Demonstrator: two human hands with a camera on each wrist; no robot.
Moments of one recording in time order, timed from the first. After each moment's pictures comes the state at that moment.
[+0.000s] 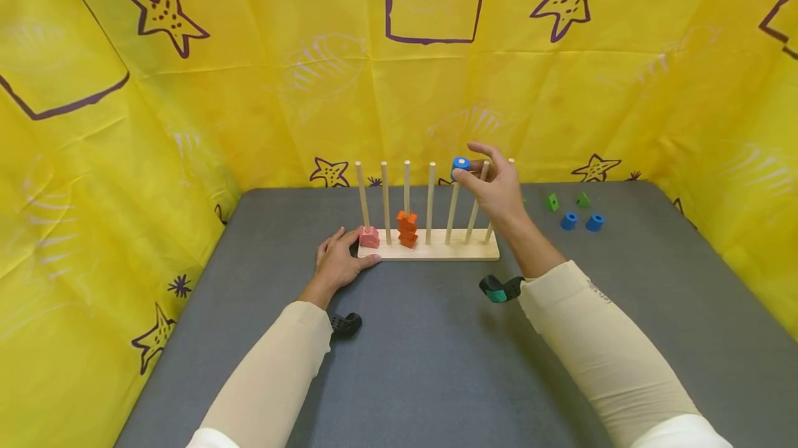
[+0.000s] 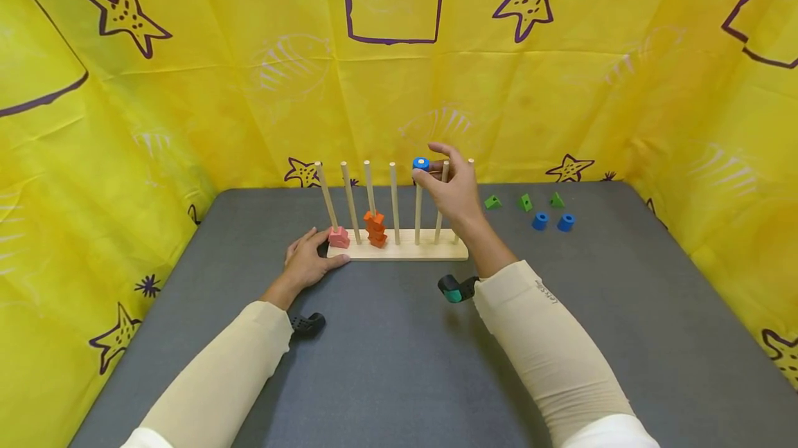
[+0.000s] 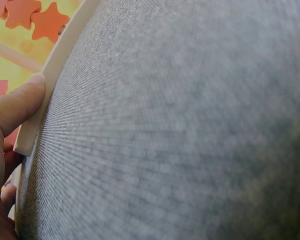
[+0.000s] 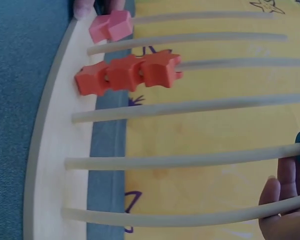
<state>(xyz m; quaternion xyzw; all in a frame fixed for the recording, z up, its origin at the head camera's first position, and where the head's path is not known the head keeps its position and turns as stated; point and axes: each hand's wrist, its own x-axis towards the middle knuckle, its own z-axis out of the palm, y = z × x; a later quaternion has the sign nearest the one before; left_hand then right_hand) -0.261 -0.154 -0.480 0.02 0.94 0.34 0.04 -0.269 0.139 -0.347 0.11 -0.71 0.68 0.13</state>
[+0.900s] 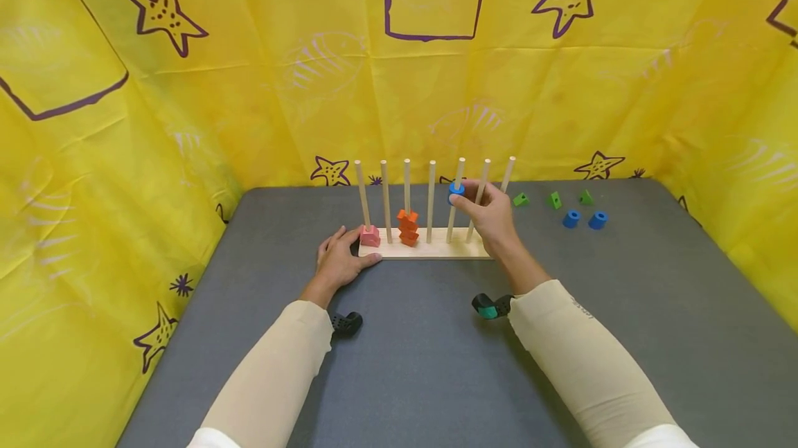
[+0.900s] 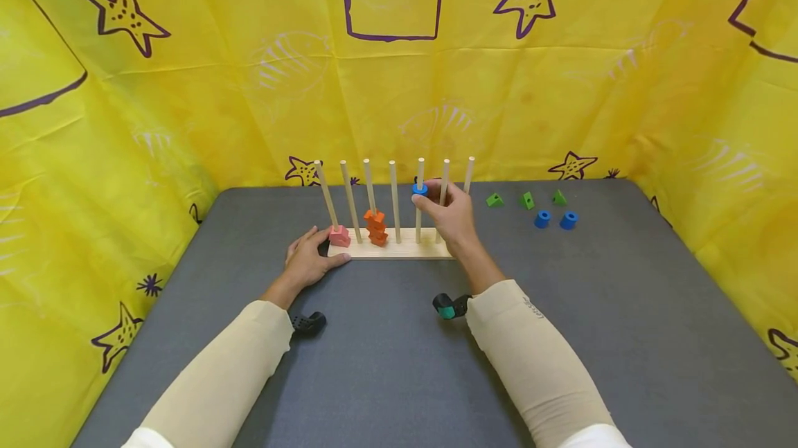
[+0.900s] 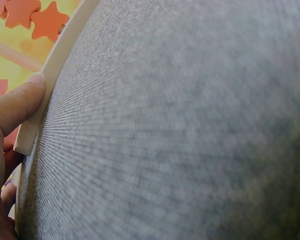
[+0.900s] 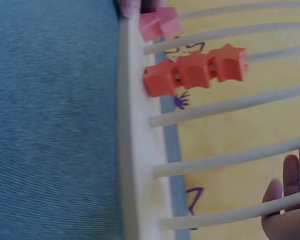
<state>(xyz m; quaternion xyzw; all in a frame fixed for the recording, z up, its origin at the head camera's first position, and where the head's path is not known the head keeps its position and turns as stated) -0.261 -0.153 -0.479 0.02 0.94 0.34 0.04 -0.267 0.135 -0.401 0.05 -0.68 0.73 0.10</state>
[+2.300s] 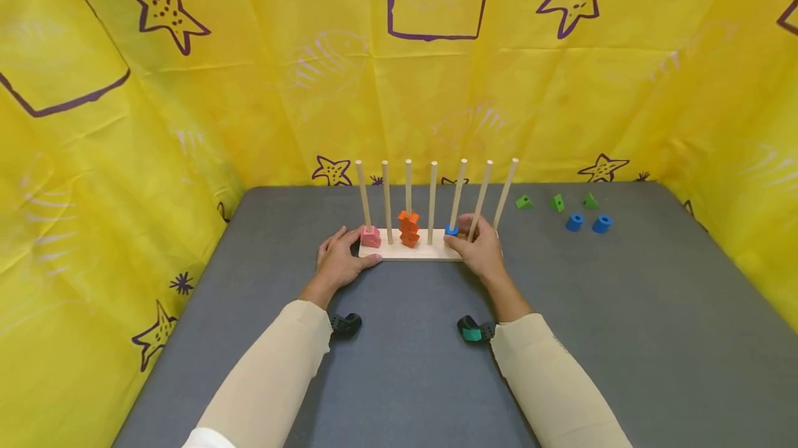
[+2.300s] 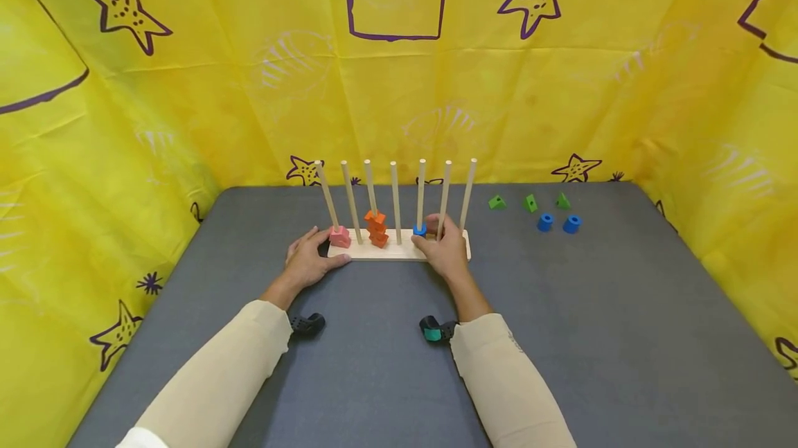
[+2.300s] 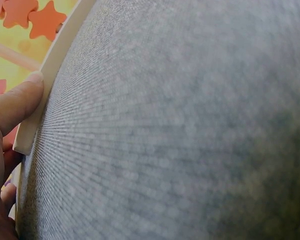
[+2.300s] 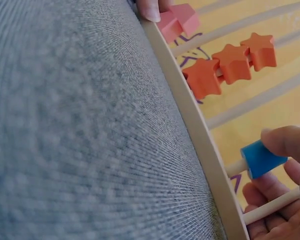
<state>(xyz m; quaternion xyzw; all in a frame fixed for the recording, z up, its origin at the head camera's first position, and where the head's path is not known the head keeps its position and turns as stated) -0.262 -0.154 -0.481 0.02 0.94 0.33 0.03 -0.261 0.130 -0.476 0.03 -0.76 0.64 0.09</state>
